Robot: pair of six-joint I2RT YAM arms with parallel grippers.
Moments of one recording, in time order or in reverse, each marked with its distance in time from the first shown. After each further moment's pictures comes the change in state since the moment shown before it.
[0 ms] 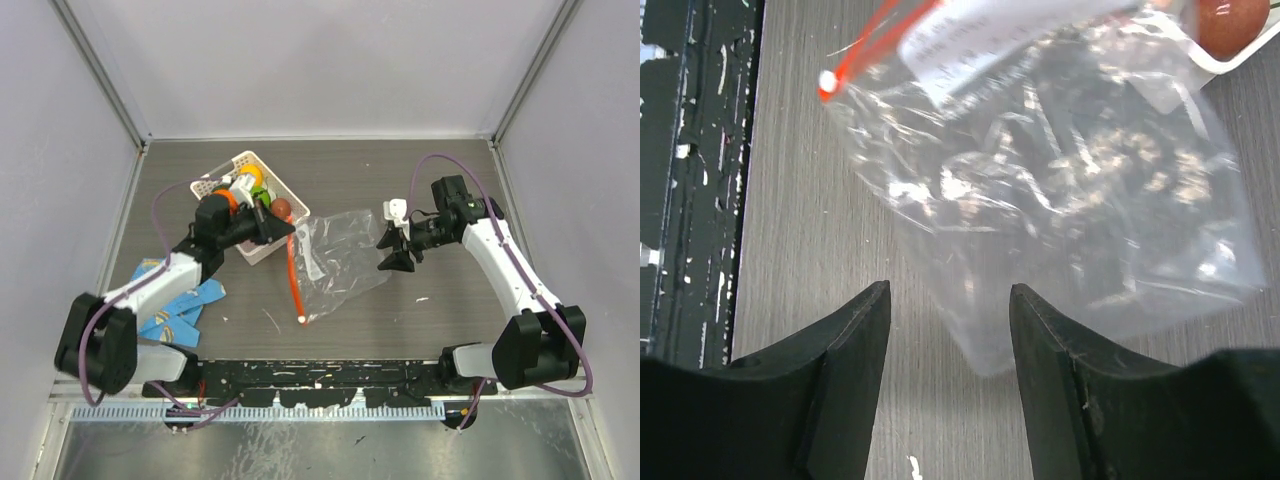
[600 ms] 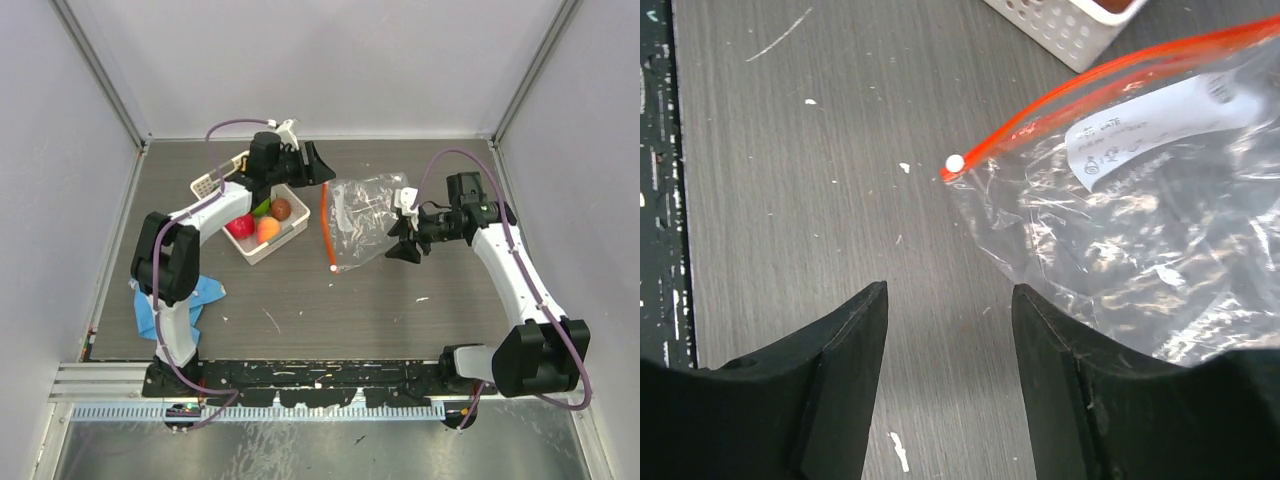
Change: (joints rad) left arm -0.065 0.711 0.831 -0.153 -0.080 0.077; right arm -0.070 -0.046 -0.012 0.117 0.045 0.154
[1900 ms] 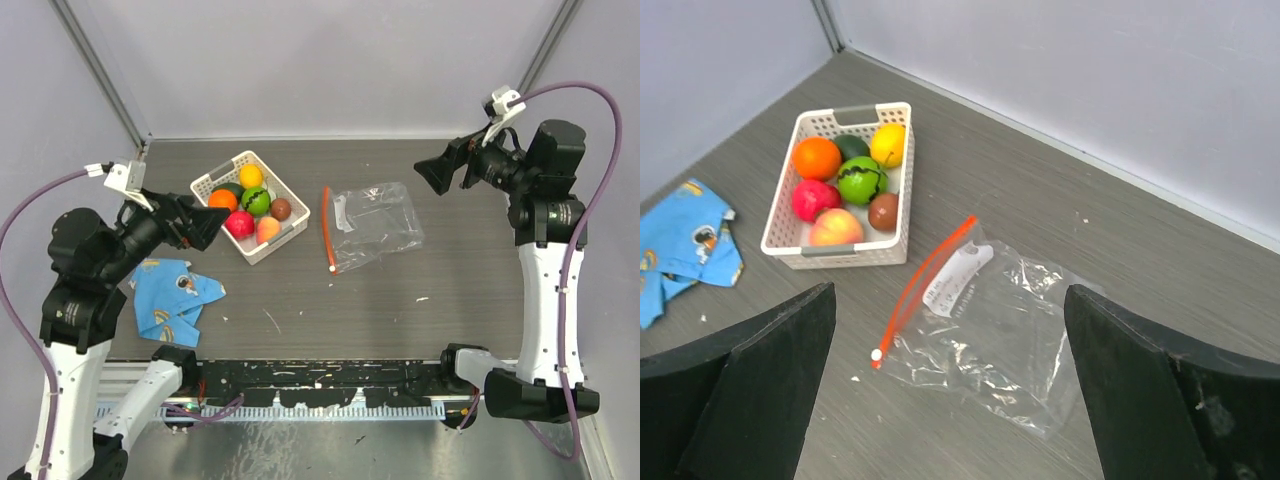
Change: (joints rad) left arm 0.250 -1.201 -0.215 -0.696 -0.022 0.240; right arm -0.200 -0.137 0.411 0.332 0.196 1.016
